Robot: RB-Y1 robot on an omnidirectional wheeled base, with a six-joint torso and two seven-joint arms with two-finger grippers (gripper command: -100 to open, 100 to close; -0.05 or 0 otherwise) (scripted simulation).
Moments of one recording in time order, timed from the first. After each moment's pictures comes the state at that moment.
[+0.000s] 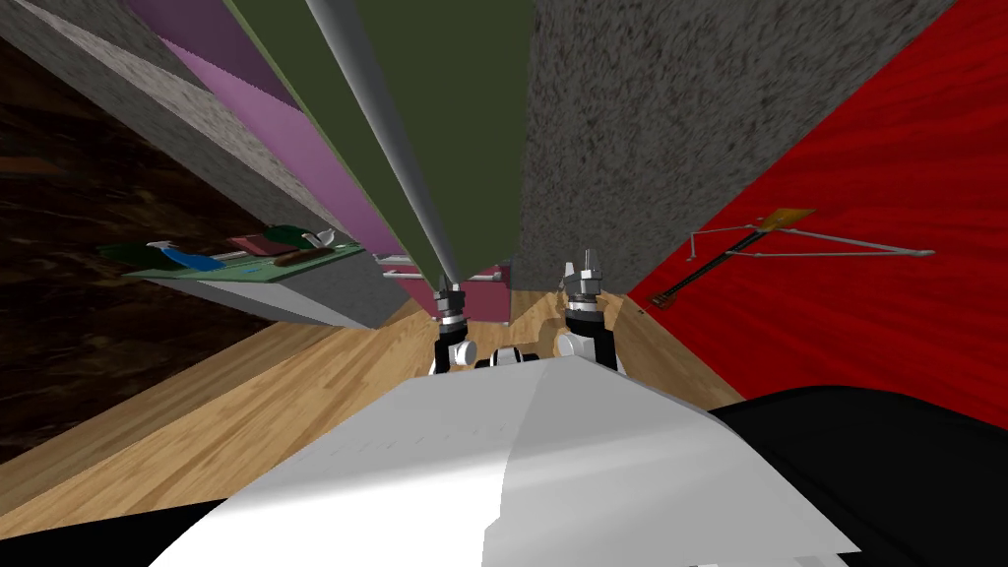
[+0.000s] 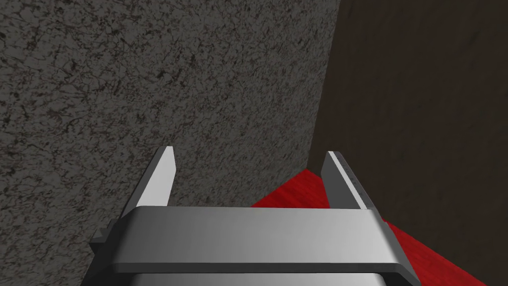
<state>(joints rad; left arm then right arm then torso) 0.31 -0.04 -0.27 -1.99 0.17 -0.59 -0.03 0.48 0.05 0.07 -2.34 -0.12 -0.39 0.14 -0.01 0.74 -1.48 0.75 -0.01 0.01</state>
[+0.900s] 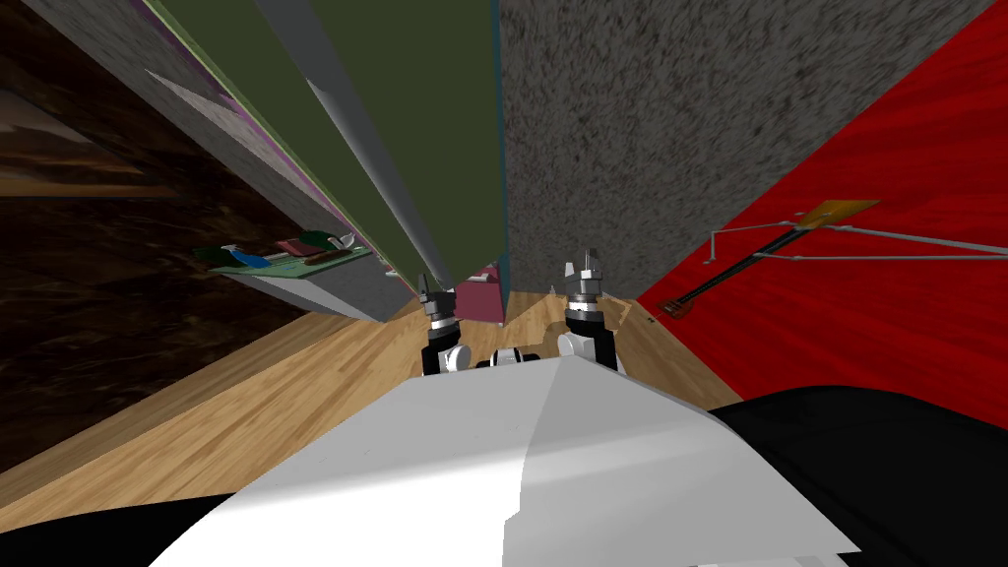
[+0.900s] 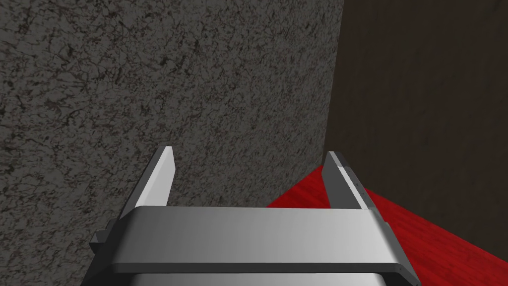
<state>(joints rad) 0.39 -0.04 -0.26 -2.12 0.22 -0.55 -0.10 0.48 0.05 0.07 -2.34 -0.12 -0.39 0.14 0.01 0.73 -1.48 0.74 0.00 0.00</state>
